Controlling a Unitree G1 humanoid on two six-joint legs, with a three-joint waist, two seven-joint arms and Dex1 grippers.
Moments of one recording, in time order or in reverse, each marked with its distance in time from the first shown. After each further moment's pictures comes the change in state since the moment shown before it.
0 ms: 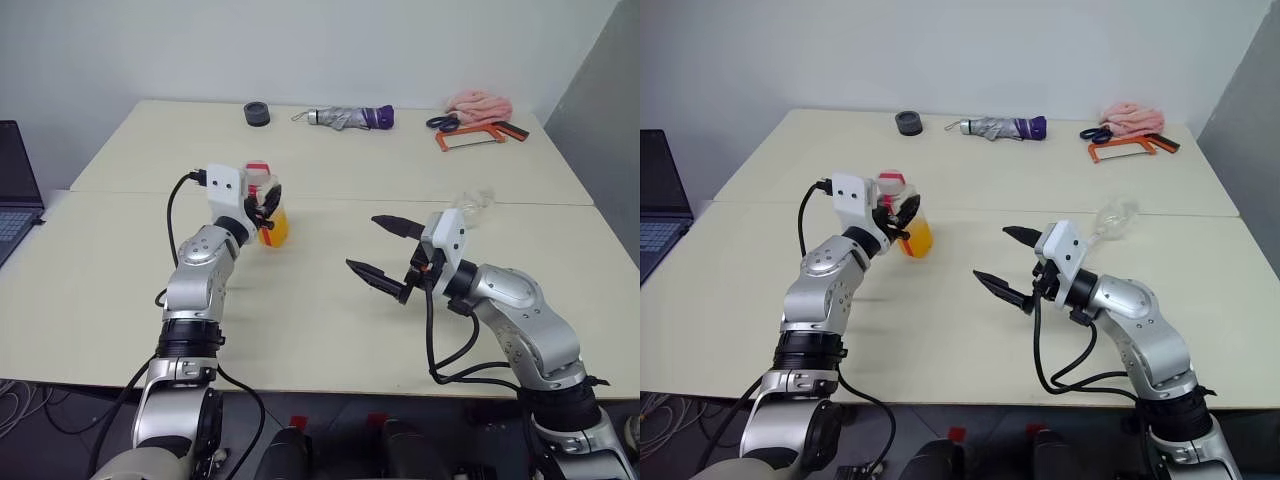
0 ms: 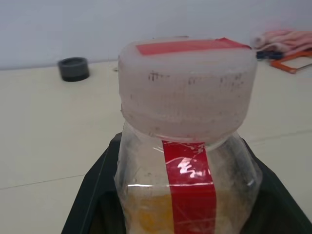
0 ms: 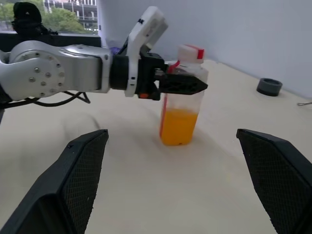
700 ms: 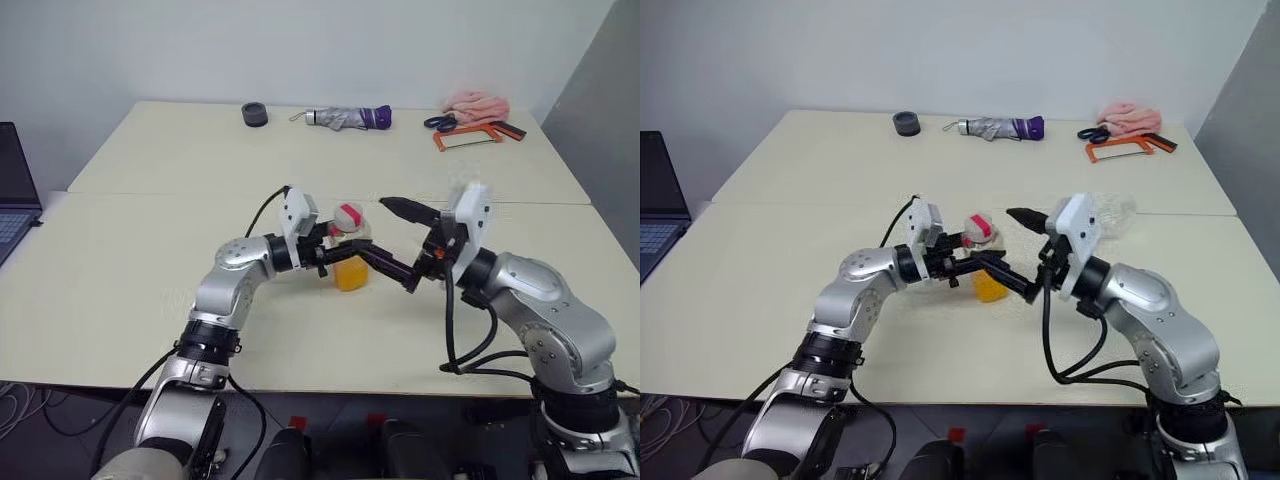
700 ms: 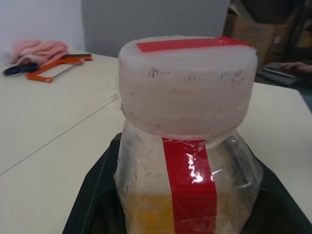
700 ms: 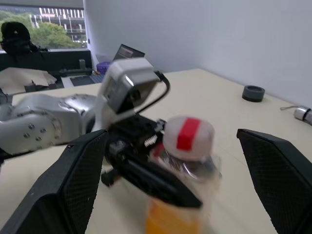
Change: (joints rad) left arm -0.018 -0.003 -0.243 -0.001 -0.137 -0.070 -0.673; right arm -0.069 0.010 -0.073 -0.186 0.173 0.278 -0.145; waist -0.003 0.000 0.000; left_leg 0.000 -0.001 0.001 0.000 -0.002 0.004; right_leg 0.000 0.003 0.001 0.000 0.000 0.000
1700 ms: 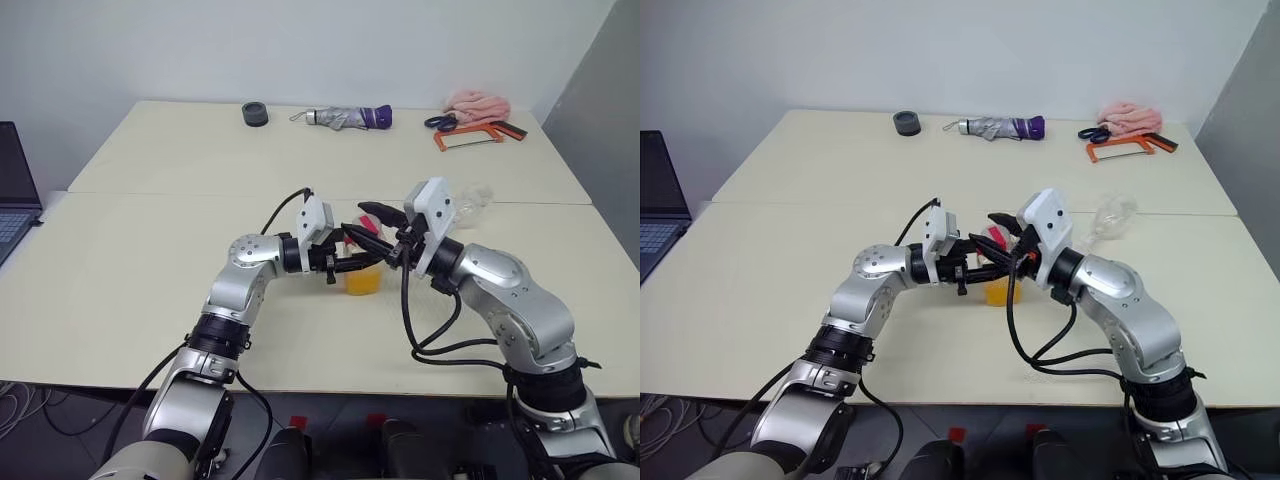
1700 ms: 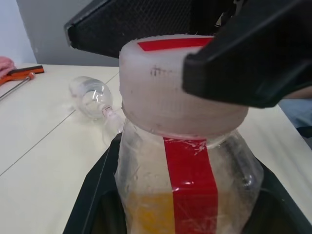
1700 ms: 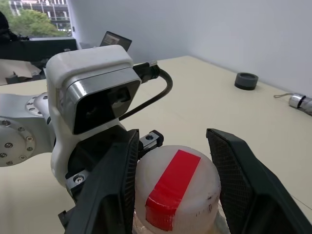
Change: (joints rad) left arm -0.029 -0.018 -0.037 0.056 0.043 -0.072 -0.111; right arm -0.087 0.034 0.097 0.180 -0.134 -0.057 0.036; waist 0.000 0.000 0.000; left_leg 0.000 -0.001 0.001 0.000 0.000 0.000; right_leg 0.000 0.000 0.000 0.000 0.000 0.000
